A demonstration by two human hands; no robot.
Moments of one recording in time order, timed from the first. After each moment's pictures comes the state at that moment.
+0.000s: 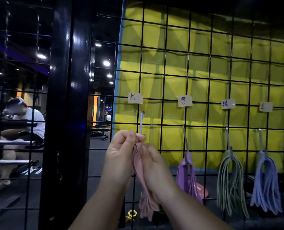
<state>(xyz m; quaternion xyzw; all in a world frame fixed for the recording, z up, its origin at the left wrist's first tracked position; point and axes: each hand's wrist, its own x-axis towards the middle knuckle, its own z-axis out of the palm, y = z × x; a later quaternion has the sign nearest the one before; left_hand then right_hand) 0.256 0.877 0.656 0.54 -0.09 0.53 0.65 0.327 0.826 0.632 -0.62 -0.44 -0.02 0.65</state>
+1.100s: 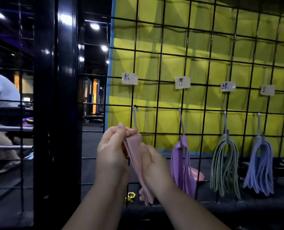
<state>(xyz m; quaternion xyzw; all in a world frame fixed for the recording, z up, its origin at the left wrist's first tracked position) 0.264 0.867 0.634 0.43 -0.03 0.55 0.72 0.343 0.814 0.591 -0.65 -0.45 -0.03 0.61</state>
